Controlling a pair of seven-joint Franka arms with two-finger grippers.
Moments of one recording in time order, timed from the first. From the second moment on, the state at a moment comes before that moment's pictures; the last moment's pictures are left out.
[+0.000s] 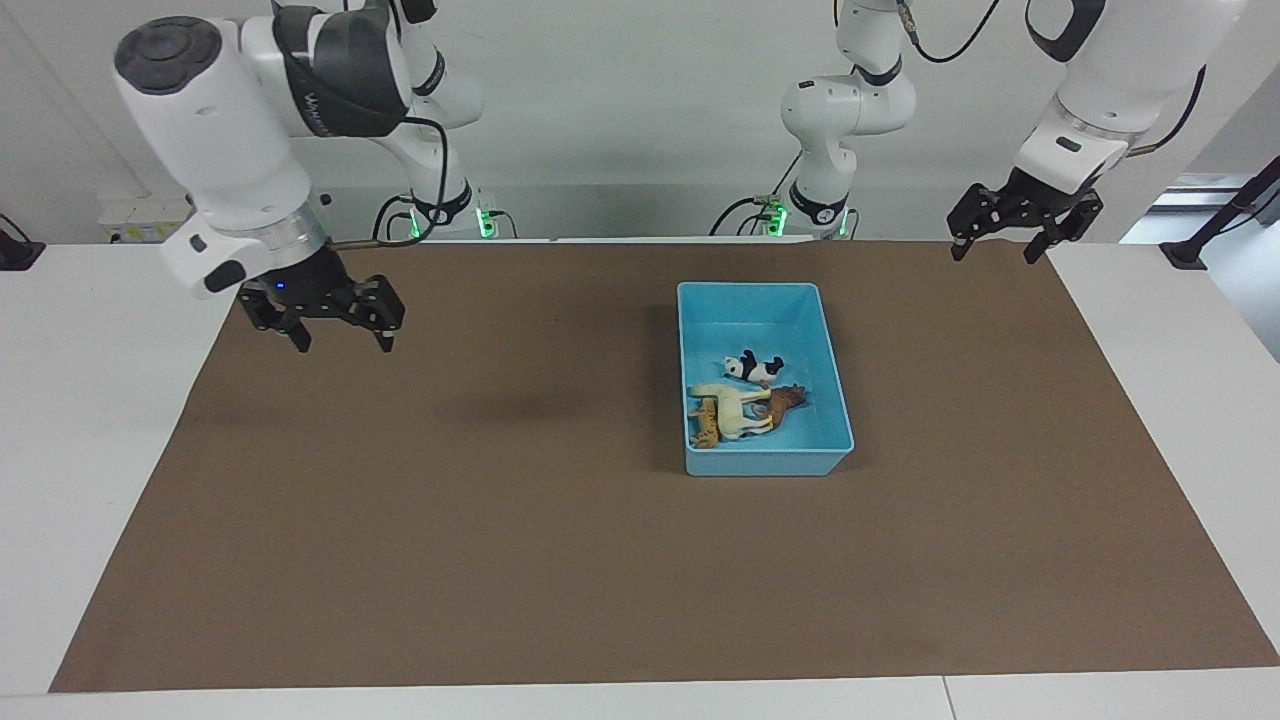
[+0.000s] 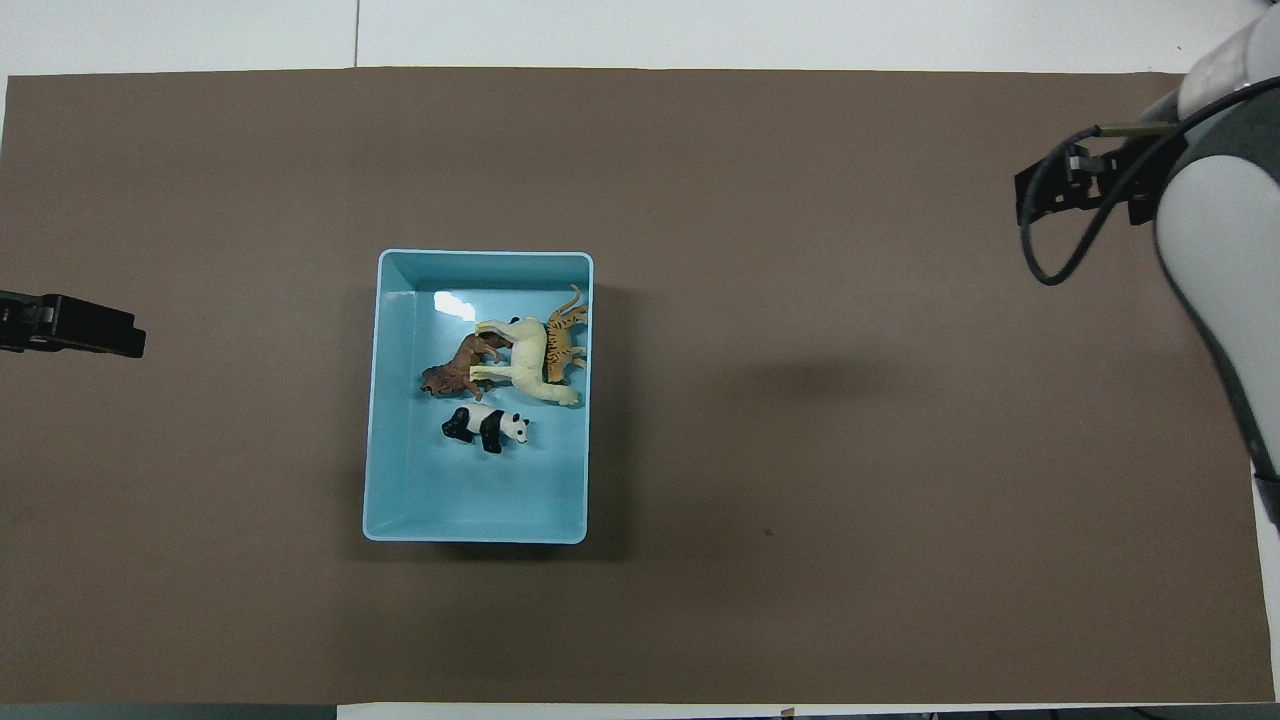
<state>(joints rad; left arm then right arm) 0.01 -0.07 -0.04 -1.64 -0.01 1.54 0.09 0.20 0.25 -0.19 -1.32 0.04 1.53 0.01</state>
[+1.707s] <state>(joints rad) -0.01 -0.09 -0.06 -1.69 -0.01 1.55 0.08 -0.02 -0.08 -0.08 -1.55 -0.05 1.42 -0.13</state>
